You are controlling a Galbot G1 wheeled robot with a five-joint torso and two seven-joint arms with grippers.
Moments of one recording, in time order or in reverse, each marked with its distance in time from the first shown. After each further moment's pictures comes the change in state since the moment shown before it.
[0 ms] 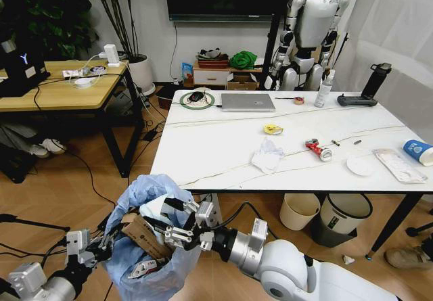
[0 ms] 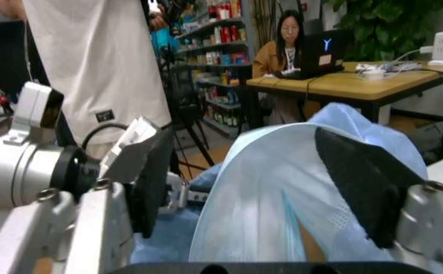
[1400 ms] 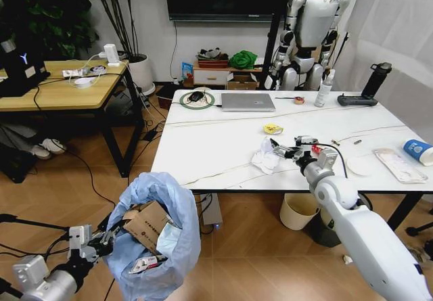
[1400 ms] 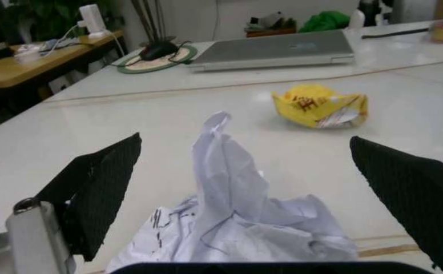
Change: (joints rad) left arm -0.027 0.044 0.003 0.024 -0.029 0.002 0.007; right arm 0.085 0.175 0.692 -0.681 0.010 -0.199 -0.011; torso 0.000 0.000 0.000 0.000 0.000
